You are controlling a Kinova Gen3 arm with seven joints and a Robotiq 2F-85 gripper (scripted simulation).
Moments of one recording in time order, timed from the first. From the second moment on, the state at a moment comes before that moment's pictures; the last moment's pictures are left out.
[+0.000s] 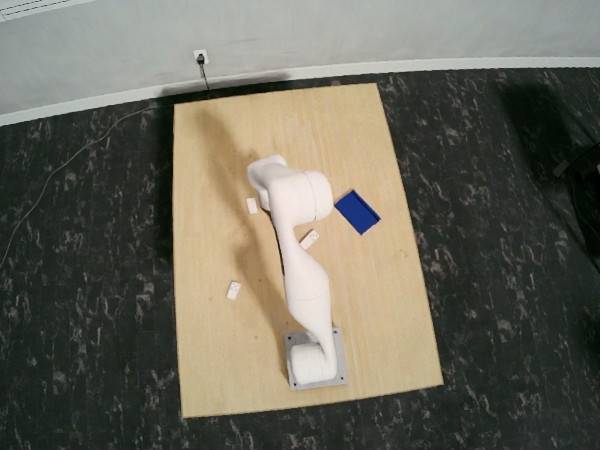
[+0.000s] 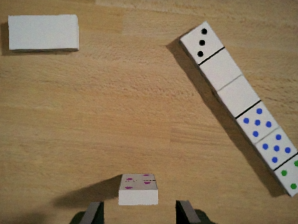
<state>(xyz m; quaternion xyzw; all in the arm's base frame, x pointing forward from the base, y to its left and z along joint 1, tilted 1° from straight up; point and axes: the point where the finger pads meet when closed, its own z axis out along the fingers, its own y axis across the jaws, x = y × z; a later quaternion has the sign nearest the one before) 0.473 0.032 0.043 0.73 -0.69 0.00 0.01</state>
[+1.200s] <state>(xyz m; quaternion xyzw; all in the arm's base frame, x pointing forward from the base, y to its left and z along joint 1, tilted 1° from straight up) 0.473 0.032 0.038 0.73 -0.68 0.00 0.01</state>
